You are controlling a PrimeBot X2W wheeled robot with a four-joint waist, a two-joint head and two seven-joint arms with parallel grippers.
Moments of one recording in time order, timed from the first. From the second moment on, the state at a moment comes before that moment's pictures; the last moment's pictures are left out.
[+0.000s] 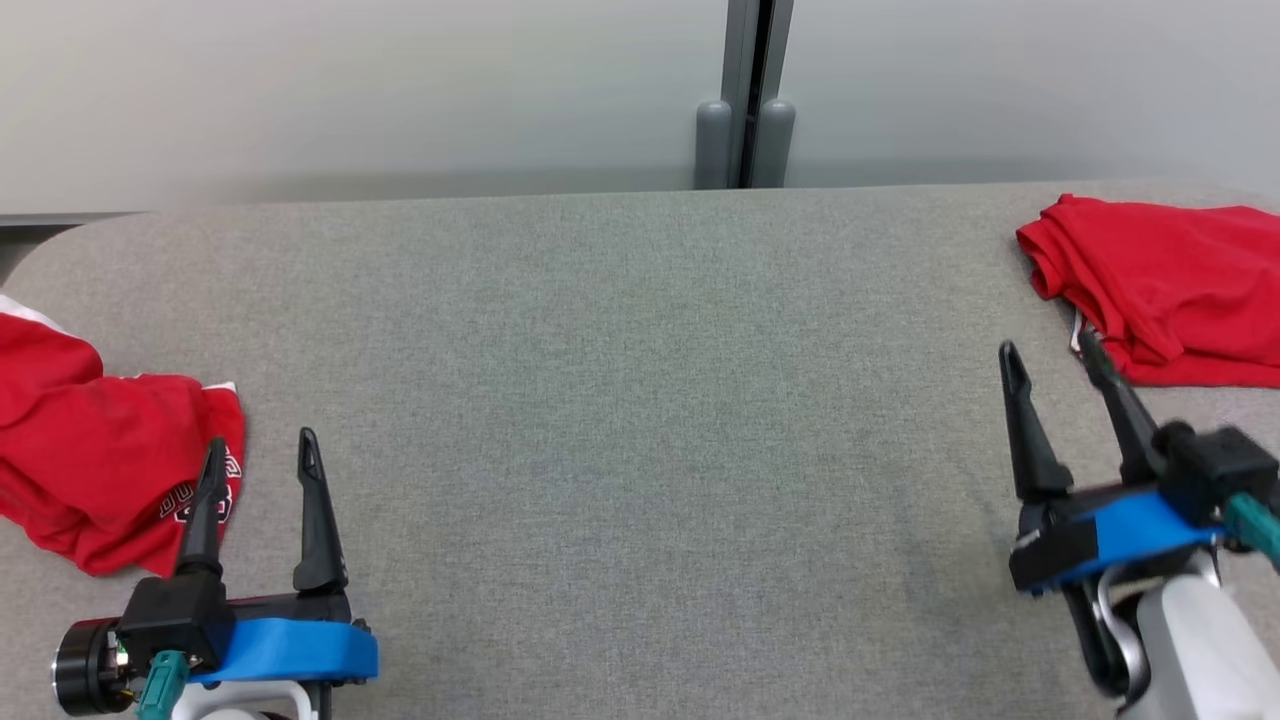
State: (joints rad) left arm -0.05 0.07 0.05 0.13 -0.09 -0.04 -0.26; right arm -0.30 -0.18 0.04 0.33 0.19 0.13 -0.26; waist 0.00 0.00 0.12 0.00
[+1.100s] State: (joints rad) left arm -0.02 0.06 0.02 0.18 -0.09 -0.05 -0.26; right arm 0.03 -0.05 -0.03 0.01 0.14 0.13 -0.18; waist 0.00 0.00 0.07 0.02
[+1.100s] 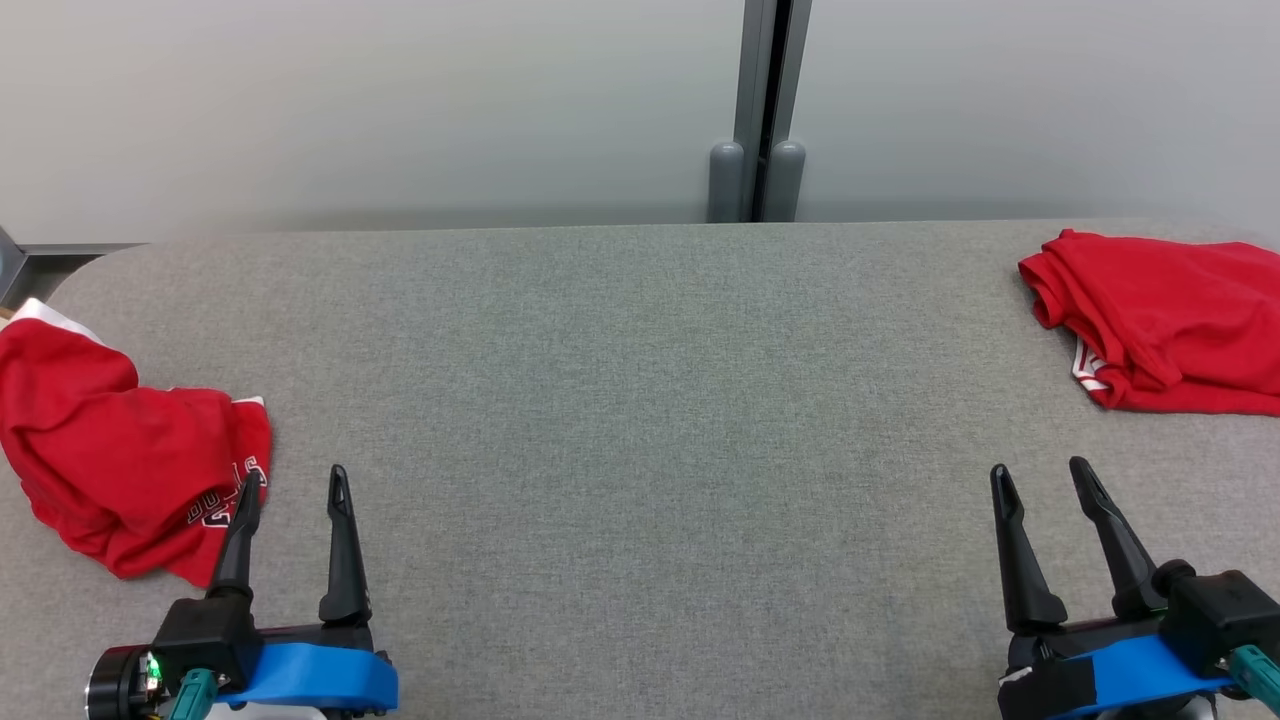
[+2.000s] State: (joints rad) left arm -0.02 0.06 0.05 0.19 -0.09 -0.04 -0.26; right arm 0.03 -0.05 -0.01 0.04 0.16 0.13 -0.18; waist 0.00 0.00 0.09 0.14
